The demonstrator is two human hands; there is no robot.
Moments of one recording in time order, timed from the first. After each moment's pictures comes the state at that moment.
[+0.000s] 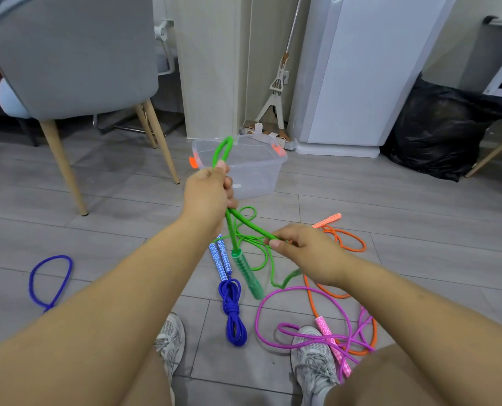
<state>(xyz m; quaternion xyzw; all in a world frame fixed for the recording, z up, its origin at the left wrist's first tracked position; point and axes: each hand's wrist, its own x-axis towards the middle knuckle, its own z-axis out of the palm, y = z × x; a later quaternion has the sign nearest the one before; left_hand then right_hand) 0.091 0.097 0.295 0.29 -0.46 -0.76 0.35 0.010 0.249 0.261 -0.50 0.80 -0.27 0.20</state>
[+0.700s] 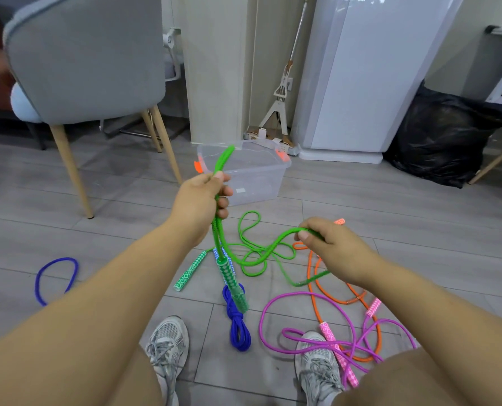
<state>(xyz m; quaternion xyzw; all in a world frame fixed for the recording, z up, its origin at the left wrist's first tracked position) 0.116 0.077 0.289 0.27 -0.56 -0.71 0.31 -0.007 0.267 0.270 -0.47 0.82 -0.29 0.15</state>
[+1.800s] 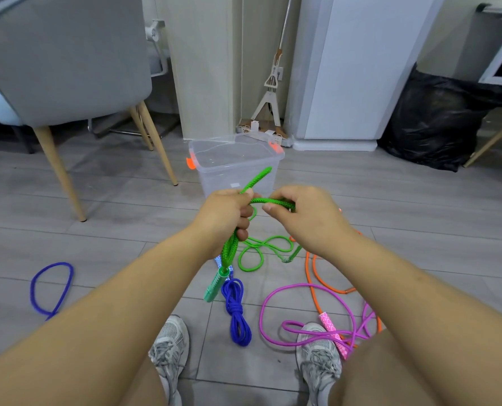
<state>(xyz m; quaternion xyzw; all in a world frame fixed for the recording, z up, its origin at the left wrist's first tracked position) 0.103 0.113 0.288 0.26 -0.59 -0.75 0.14 0.009 0.228 0.293 -0.45 0.83 -0.32 0.01</state>
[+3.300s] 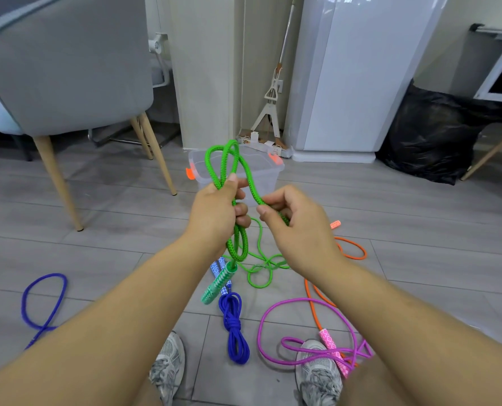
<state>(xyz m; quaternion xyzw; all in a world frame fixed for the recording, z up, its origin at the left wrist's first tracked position) 0.093 0.108 0.304 0.25 -0.50 -0.76 0.31 0.028 0.212 0.292 -0.42 0.73 -0.53 0.02</state>
